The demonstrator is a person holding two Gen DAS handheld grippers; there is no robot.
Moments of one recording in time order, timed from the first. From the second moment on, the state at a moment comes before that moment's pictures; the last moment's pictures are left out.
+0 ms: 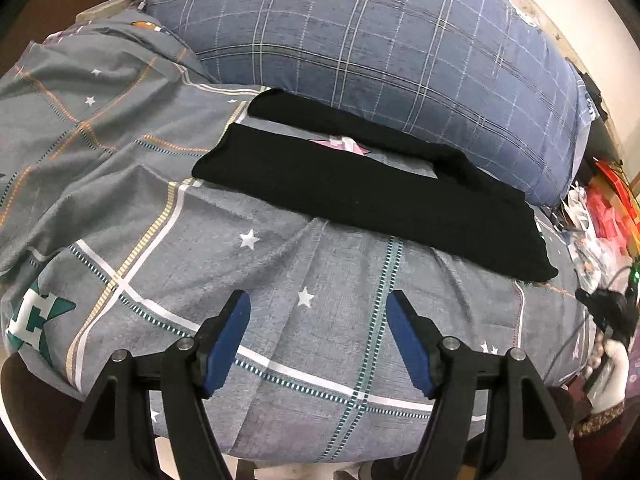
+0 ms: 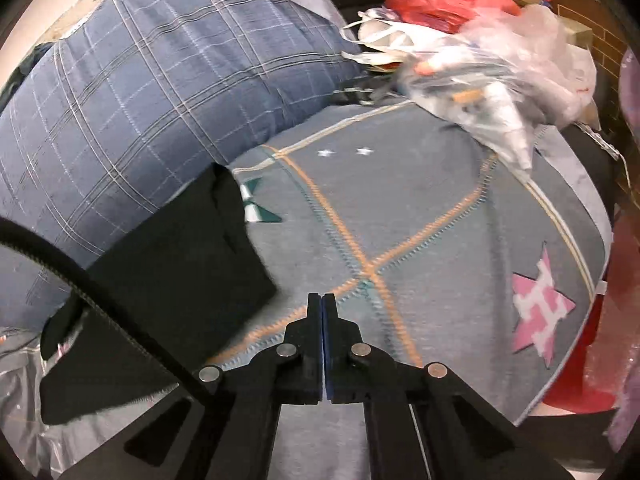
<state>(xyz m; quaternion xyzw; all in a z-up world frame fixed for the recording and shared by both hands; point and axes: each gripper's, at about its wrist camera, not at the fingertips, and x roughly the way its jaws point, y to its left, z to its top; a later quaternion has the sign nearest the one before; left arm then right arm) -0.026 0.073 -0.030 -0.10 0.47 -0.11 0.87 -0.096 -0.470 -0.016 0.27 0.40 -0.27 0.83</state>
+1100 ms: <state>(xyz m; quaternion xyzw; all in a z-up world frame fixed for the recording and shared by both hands) 0.057 0.105 -0.022 -0.10 0.50 -0.10 0.86 -0.026 -0.389 -0.011 0.23 0.44 -0.11 0.86</state>
